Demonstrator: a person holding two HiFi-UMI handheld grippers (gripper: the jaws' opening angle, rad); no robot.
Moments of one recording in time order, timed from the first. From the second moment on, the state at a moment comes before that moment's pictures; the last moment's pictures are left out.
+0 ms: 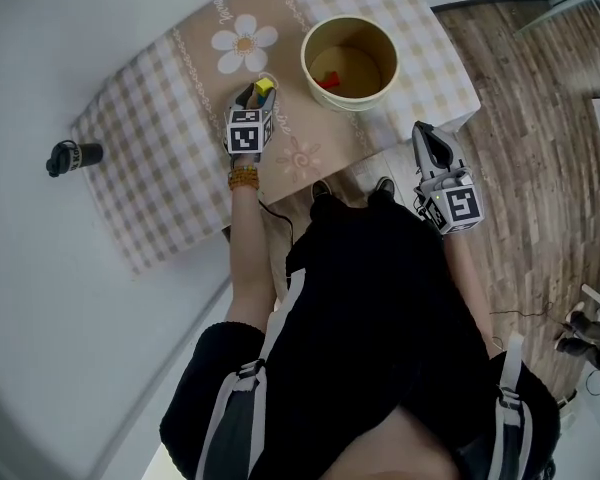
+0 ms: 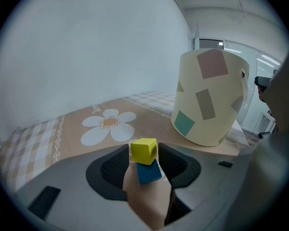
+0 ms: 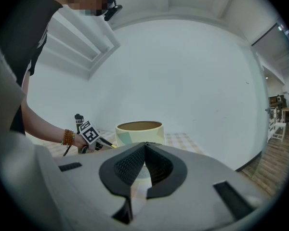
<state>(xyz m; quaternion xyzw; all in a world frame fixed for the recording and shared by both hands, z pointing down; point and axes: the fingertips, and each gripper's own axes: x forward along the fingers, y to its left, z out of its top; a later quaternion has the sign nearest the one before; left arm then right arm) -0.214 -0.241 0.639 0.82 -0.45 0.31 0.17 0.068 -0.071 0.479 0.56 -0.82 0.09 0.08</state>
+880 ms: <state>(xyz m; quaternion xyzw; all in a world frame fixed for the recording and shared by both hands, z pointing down) -0.208 -0.228 0.626 0.82 -0.46 0.30 0.15 0.081 -0.069 0.479 0.56 -0.82 0.08 0.08</state>
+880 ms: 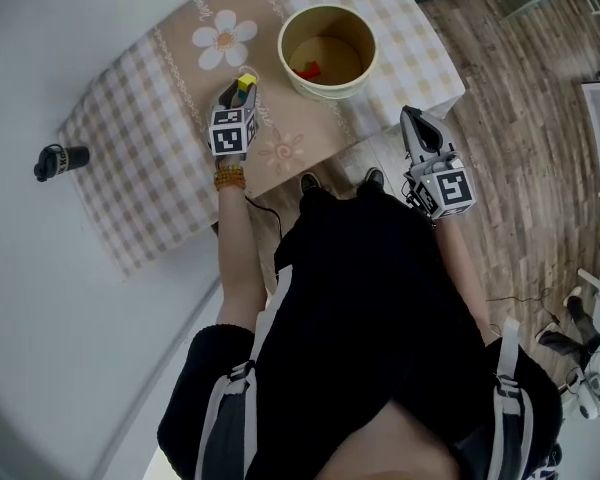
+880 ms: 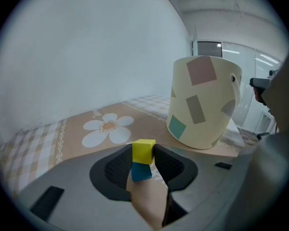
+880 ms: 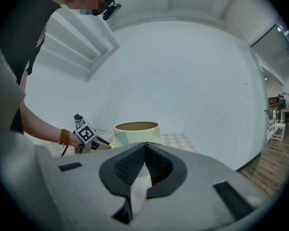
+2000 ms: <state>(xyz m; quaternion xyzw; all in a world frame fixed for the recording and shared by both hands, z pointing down) -0.128 -0.114 0.564 0.88 -0.42 0.20 0.11 0.124 -0.078 0.483 0.57 -0.81 0.08 0.08</state>
